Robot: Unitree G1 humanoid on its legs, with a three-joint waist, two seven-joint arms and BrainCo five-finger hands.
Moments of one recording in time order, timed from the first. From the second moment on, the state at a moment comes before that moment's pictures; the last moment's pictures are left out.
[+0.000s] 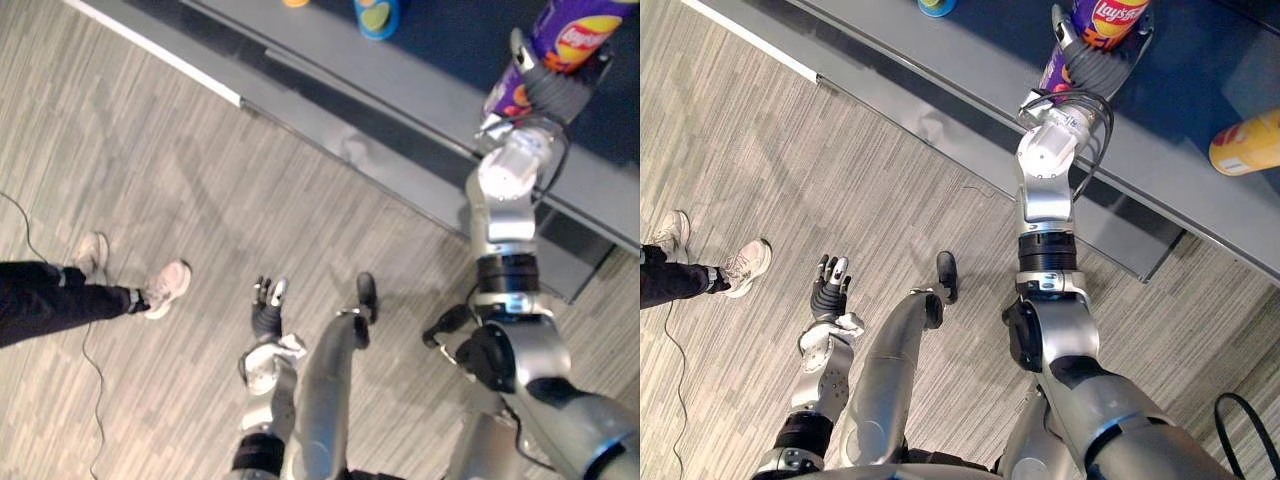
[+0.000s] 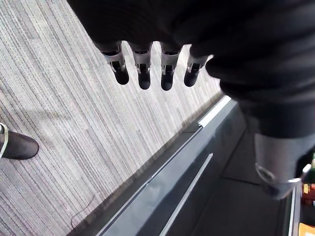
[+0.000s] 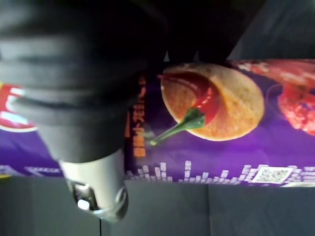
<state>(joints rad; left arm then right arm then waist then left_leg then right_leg) -0.12 -0.04 0.07 0.41 -0.43 -0.24 0.22 -1.07 -0.06 -0.26 0.45 -0.16 -0.16 -0.69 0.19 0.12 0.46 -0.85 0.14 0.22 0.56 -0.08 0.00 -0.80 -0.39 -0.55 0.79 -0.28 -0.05</state>
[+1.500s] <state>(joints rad) -0.11 -0.03 0.07 0.45 -0.43 -0.24 0.21 -0.96 0.00 -0.19 0.56 -0.15 -0.17 -0.65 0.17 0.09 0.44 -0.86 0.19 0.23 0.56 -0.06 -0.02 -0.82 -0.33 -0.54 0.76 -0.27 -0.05</state>
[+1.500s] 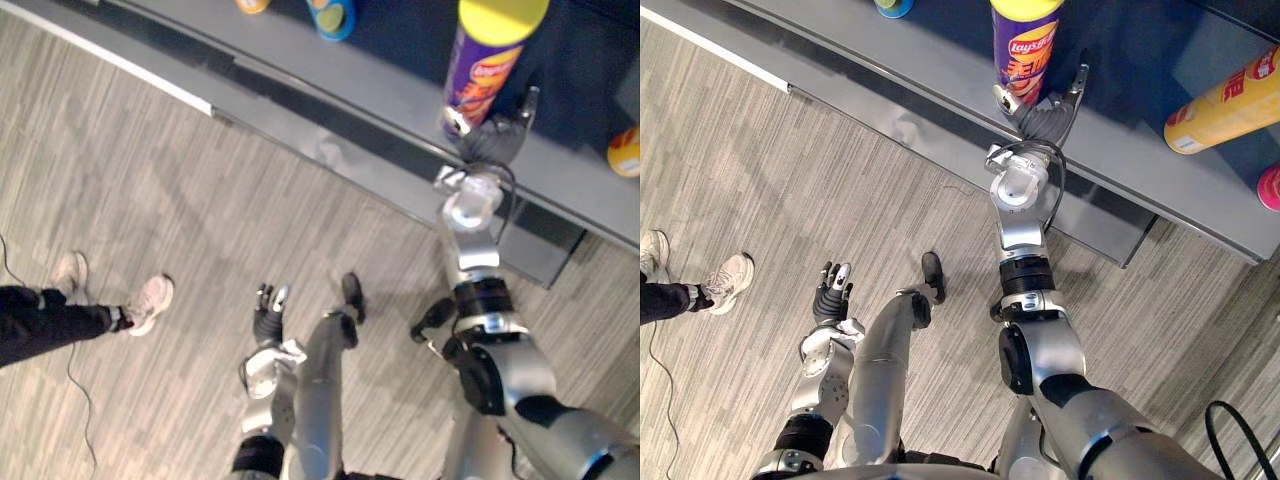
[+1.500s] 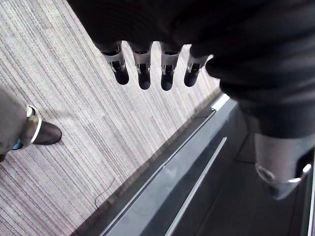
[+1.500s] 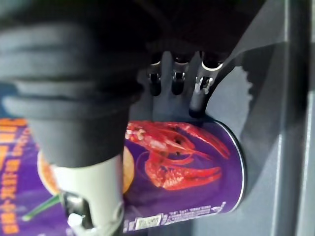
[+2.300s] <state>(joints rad) -0.11 -0.02 0.06 0.42 -0.47 -0.24 0.21 -1.07 -0.11 -0.19 0.61 -0.10 -0.15 -0.64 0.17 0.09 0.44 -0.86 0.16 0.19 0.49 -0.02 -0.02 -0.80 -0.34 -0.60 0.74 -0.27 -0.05</state>
